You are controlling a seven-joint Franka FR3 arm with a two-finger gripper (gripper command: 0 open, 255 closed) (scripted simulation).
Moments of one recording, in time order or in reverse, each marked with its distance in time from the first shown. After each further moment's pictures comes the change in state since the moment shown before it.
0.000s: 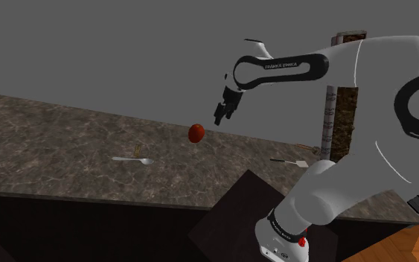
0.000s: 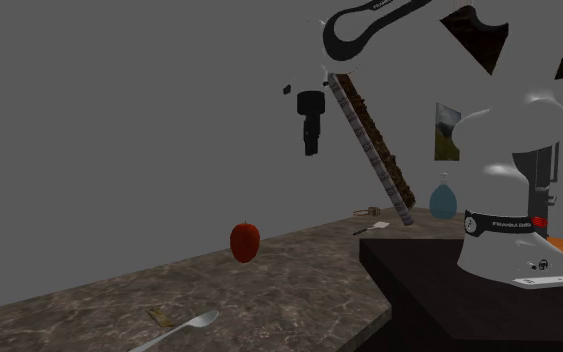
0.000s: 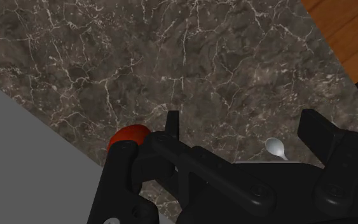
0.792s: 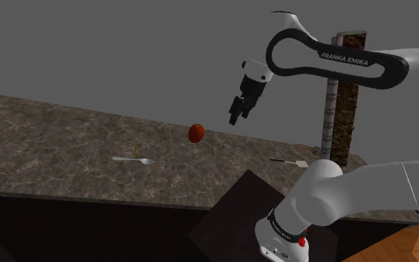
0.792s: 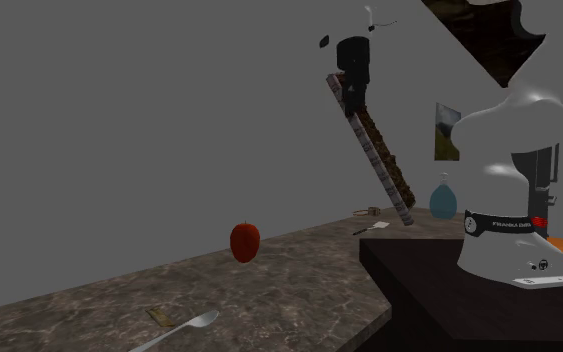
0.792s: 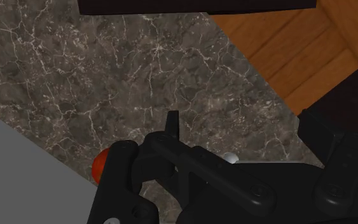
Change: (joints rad) arm 0.041 -0.359 0.124 -0.035 0.056 -0.350 0.174
